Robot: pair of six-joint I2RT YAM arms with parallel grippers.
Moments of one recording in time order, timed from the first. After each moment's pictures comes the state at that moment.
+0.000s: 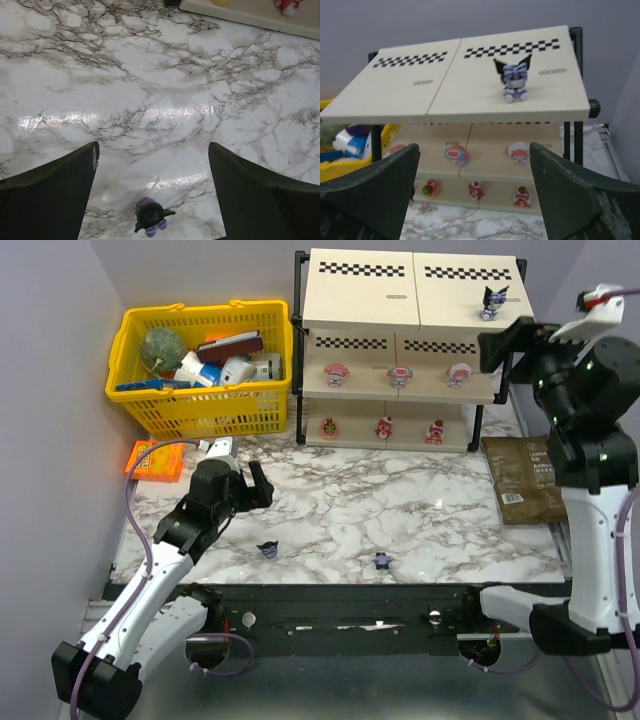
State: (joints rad) left arm -0.39 0.79 0.68 -0.43 -0.07 -0.45; right arm 0.10 1.23 1.83 -0.54 0.00 0.18
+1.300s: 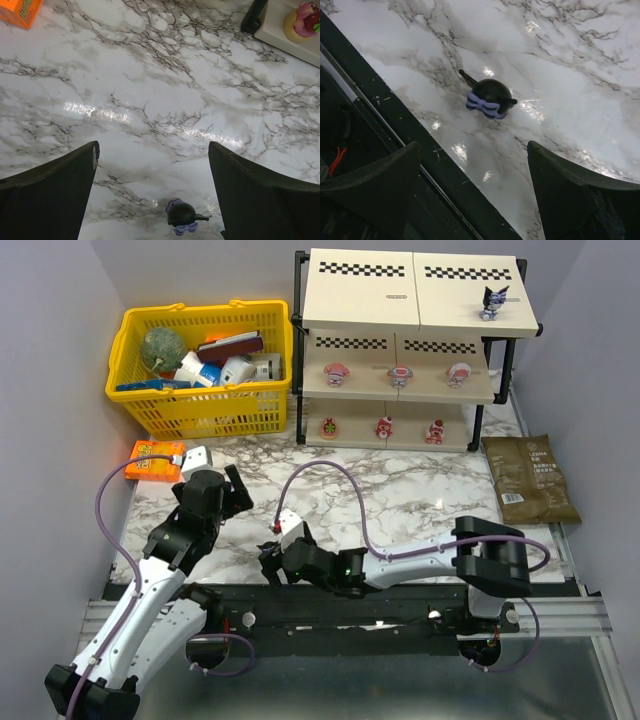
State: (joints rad) left arm -0.39 0.68 0.68 -0.60 -0.38 -0.56; right arm 1.42 1.73 0.95 0.21 0.43 0.48
